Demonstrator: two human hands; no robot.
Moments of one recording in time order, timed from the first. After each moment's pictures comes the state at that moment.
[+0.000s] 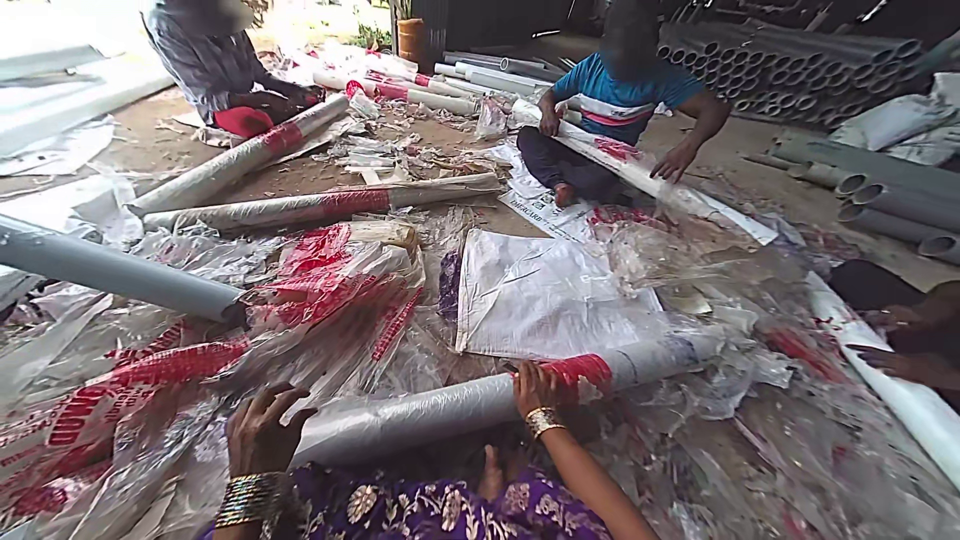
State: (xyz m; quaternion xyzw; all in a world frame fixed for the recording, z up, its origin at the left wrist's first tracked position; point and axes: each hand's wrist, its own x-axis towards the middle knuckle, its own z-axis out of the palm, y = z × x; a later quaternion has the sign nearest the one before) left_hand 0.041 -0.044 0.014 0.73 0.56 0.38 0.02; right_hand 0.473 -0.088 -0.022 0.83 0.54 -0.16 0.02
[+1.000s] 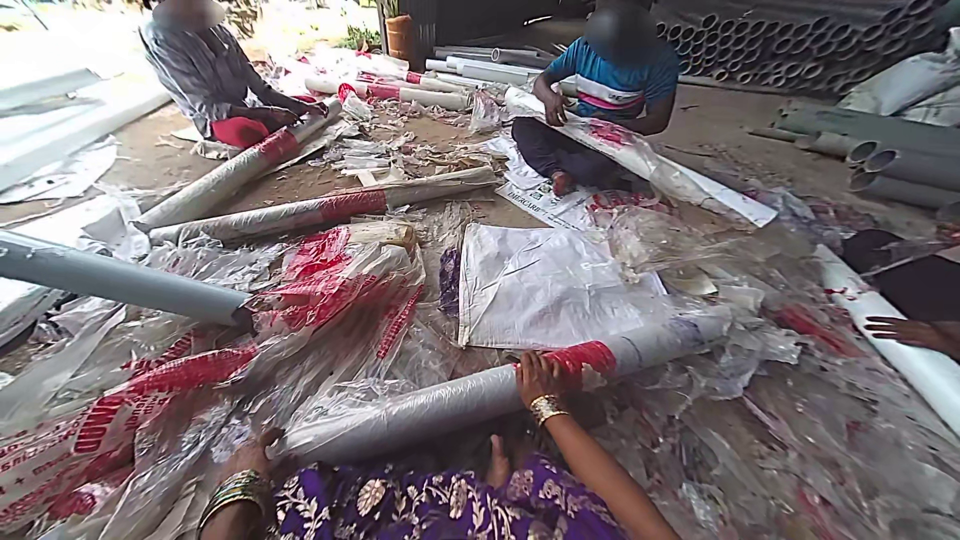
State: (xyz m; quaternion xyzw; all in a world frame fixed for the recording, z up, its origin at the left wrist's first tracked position) left_hand -0.016 -0.039 -0.017 0.61 0.74 -0.07 0.29; right_hand 0.479 -0.088 -0.039 0.82 0.55 -0.14 0.00
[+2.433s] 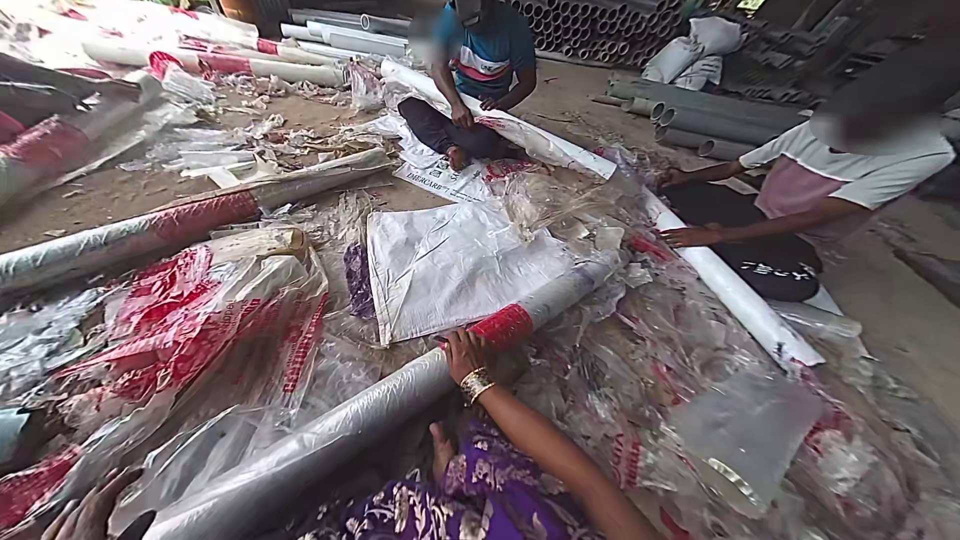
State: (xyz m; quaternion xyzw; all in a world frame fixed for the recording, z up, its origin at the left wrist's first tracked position) left_hand 0.003 -0.026 0.047 0.78 0.59 0.13 0.18; right_hand 0.480 -0.095 -0.018 0.84 0.51 -0.15 -0.04
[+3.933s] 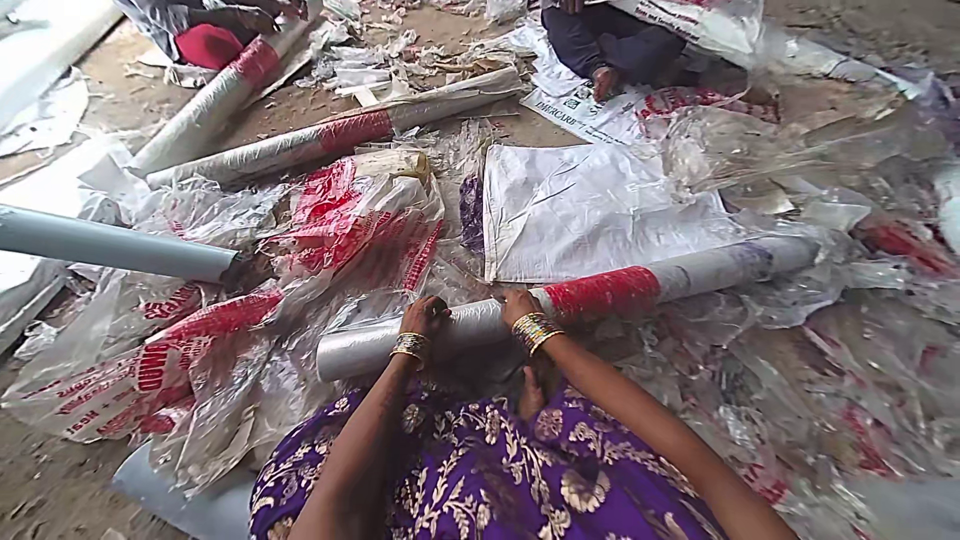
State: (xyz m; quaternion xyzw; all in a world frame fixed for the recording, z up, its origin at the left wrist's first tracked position) left_hand 0.180 0.024 -0.051 0.80 0.49 0.06 0.33; right_hand 0.386 -0.033 0.031 0.78 0.51 -0.36 0.04
